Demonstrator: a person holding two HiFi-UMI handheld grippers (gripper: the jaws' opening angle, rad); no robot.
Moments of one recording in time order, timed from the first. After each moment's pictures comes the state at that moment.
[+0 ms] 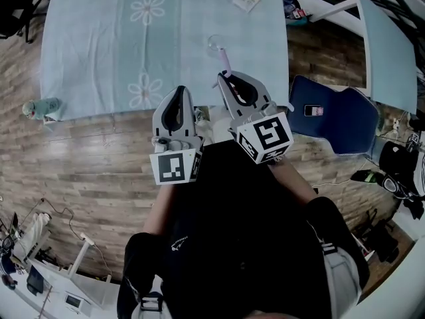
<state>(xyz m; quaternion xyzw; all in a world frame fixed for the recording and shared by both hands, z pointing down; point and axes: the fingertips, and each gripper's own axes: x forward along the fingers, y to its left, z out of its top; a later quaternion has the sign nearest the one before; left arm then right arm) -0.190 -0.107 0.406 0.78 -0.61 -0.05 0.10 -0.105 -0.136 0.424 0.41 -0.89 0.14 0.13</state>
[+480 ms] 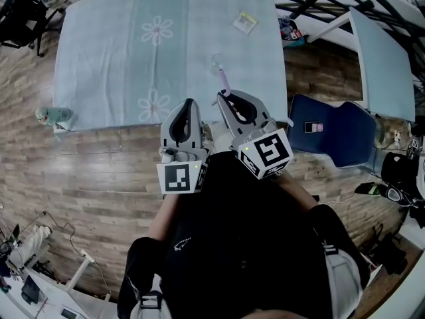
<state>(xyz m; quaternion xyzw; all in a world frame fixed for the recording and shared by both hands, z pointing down) -0.181 -0.093 0.368 0.80 -0.60 -0.08 0.08 -0.113 -0.110 0.383 0.39 -0.91 0.11 0.10</state>
